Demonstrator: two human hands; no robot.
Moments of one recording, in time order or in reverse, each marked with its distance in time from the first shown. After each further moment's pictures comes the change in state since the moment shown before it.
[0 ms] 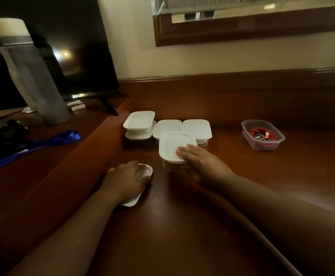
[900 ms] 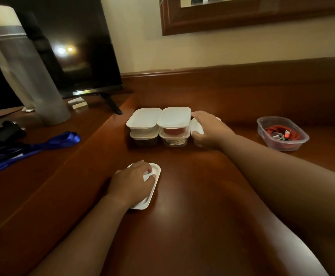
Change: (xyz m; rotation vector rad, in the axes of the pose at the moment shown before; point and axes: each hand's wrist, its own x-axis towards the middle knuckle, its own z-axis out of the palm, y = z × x) left_hand 0.009 0.007 0.000 -0.132 0.054 -0.063; right_hand 0.106 0.061 -0.013 -0.011 0.063 0.235
